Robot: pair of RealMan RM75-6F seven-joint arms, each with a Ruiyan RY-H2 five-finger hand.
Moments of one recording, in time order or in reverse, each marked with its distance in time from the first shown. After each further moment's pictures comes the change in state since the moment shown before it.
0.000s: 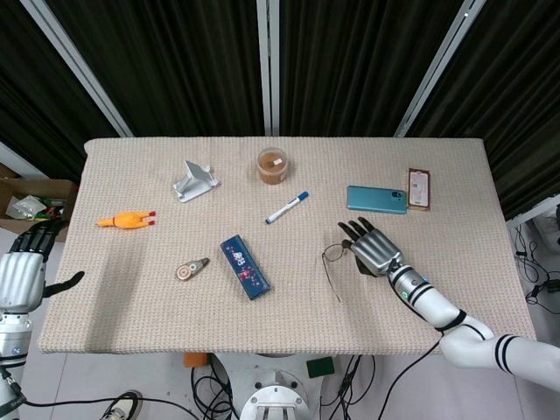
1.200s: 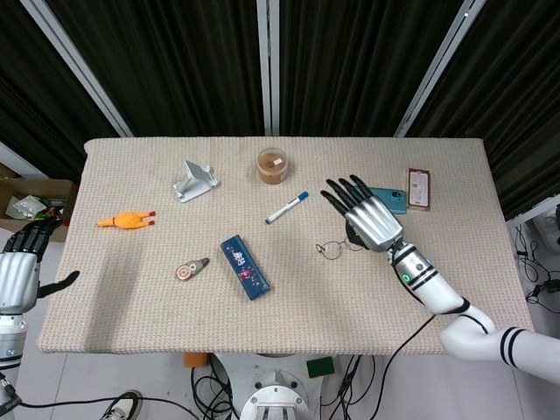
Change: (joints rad) left arm 0.010 0.019 -0.003 -0.016 -0.004 0.012 0.004; right arm 0.005 0.074 0.101 -0.088 -0.115 0.280 0.081
